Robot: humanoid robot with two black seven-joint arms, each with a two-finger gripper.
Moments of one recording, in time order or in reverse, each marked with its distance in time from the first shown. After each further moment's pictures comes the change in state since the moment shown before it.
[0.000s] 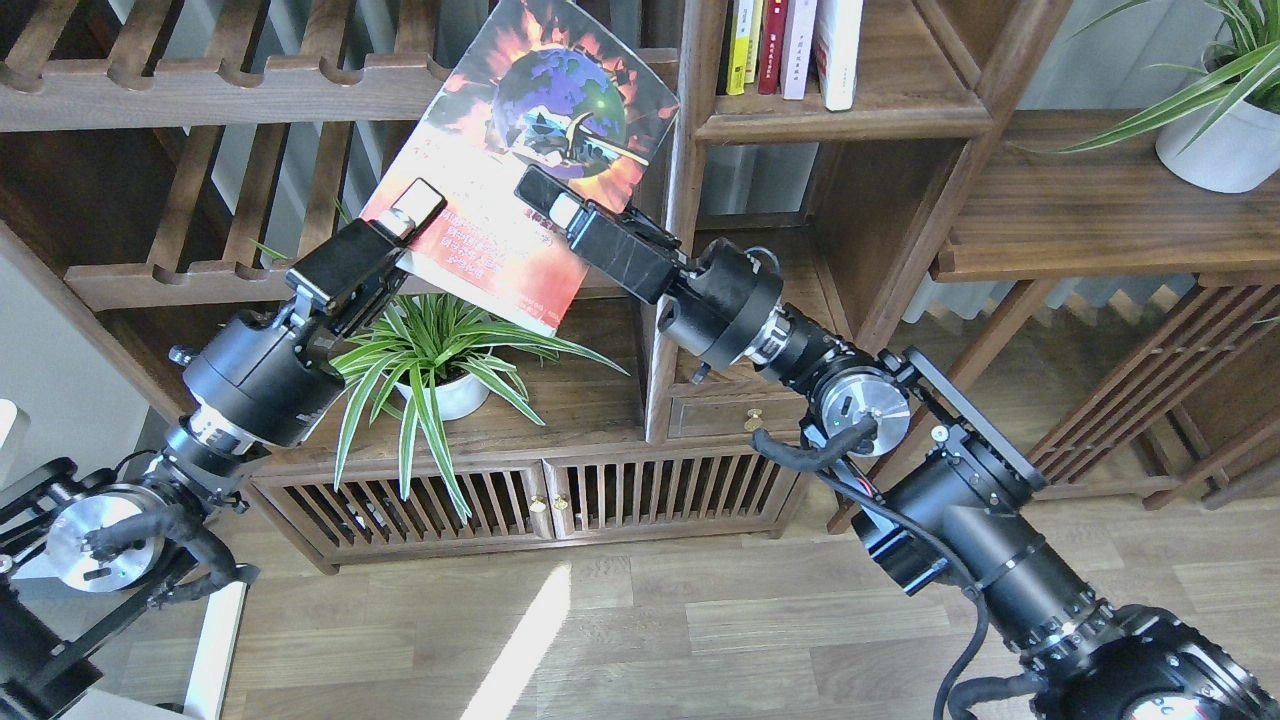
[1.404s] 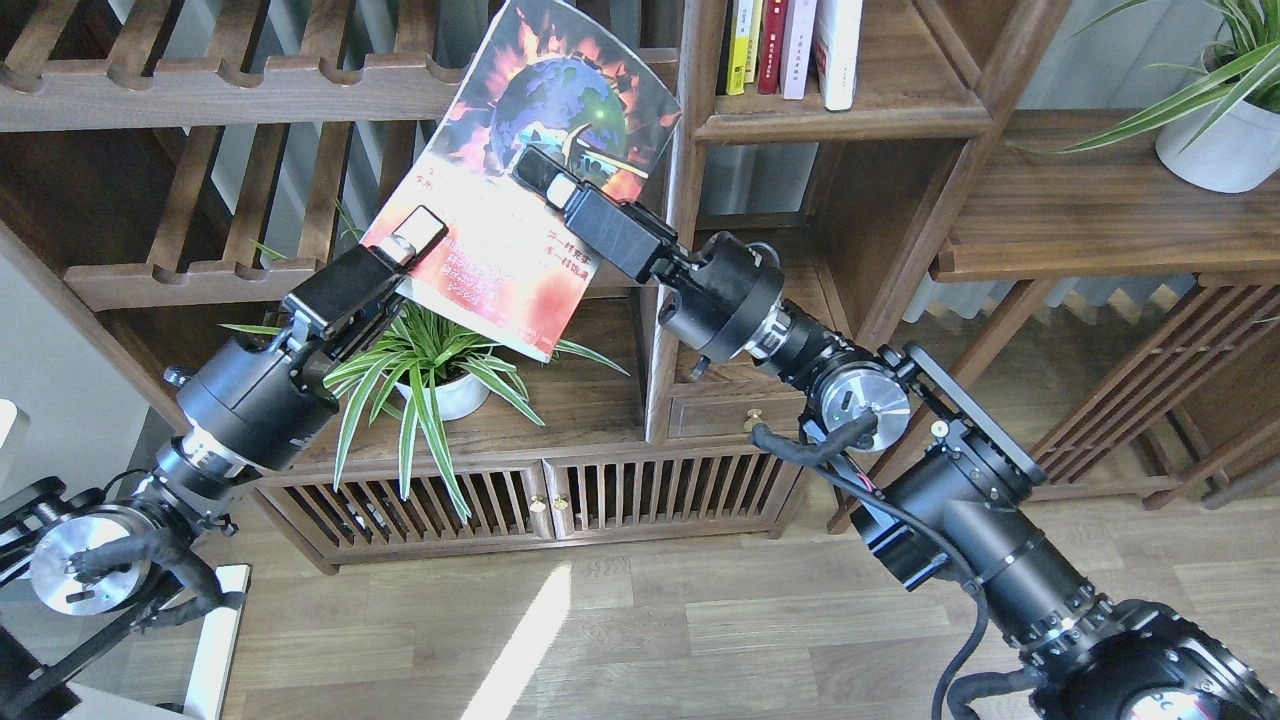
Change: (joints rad) left arm 0.029 0.035 0.026 -0.035 -0.004 0.000 0.000; right arm 0.011 0.000 -0.009 -0.006 0.030 0.000 0.002
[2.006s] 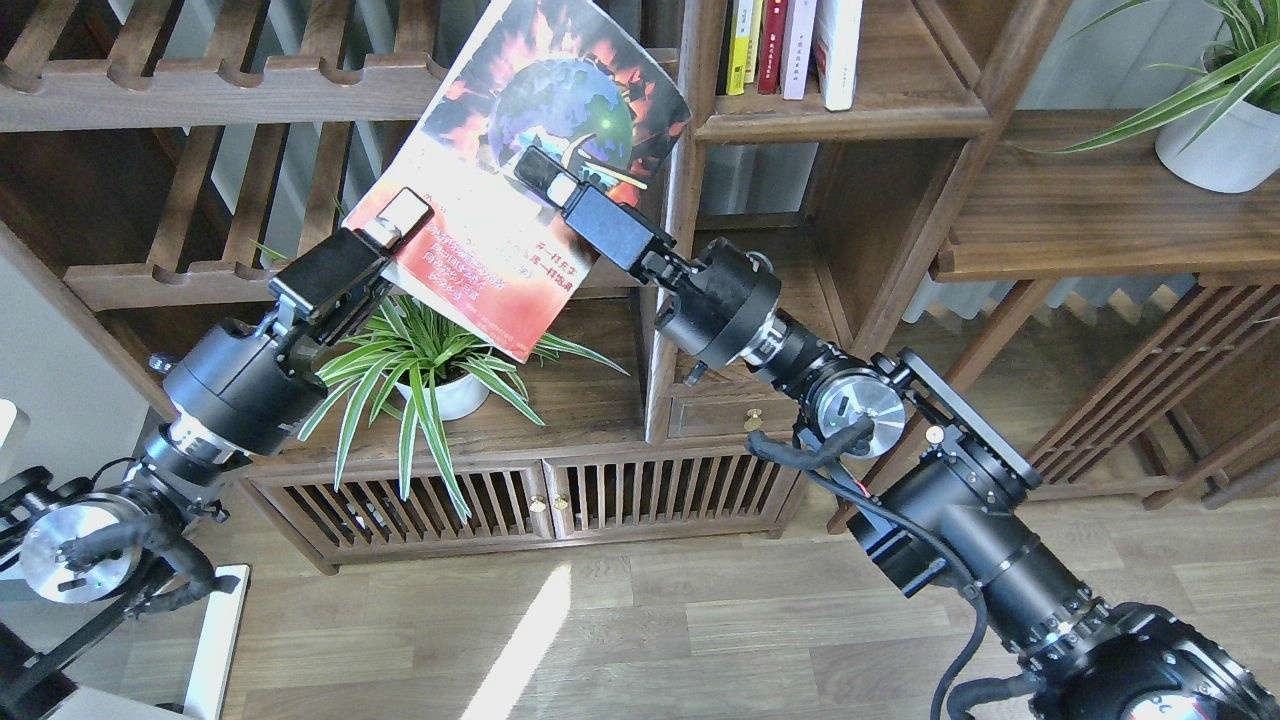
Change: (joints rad) left arm -0.001 -0.005 -0.050 0.012 0.001 0.000 0.007; right arm -0.008 0.000 -0.024 -0.006 0.065 0.000 -0.002
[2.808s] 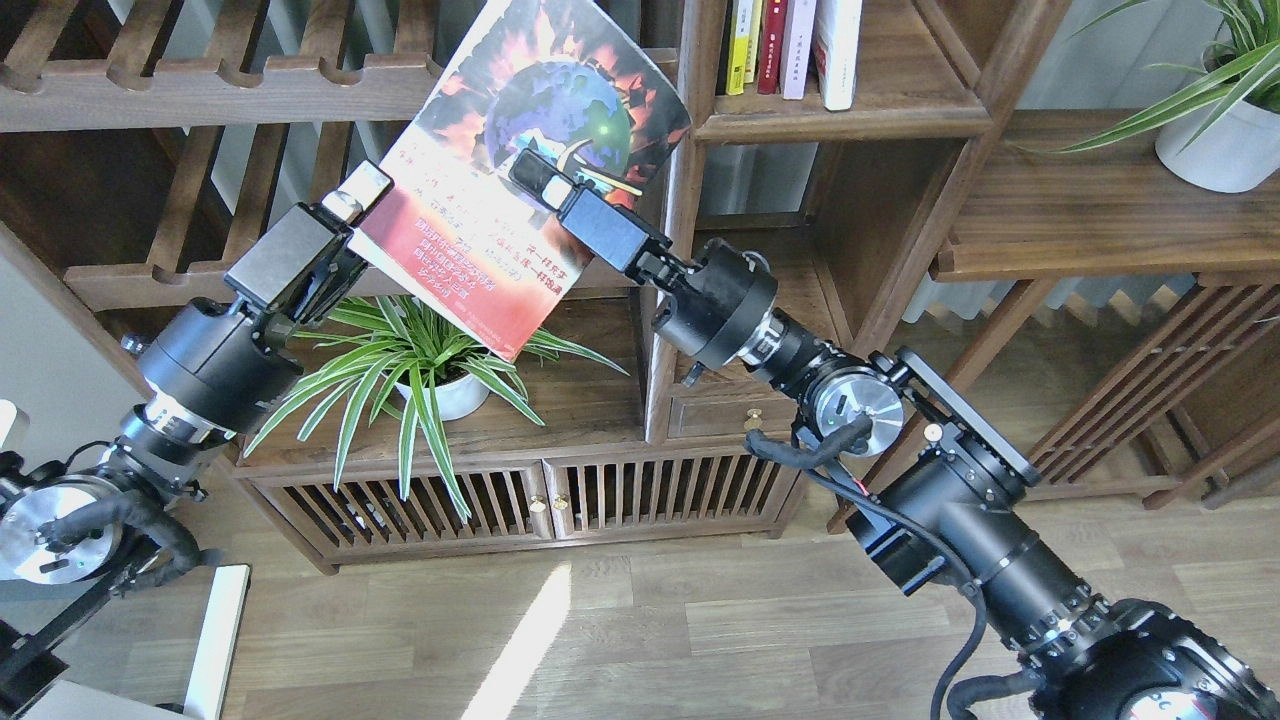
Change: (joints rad) left arm 0.011 -0.002 -0.059 0.038 0.016 0.000 0.030; right arm 0.009 0.000 -0.006 -0.001 0.001 0.000 -0.007
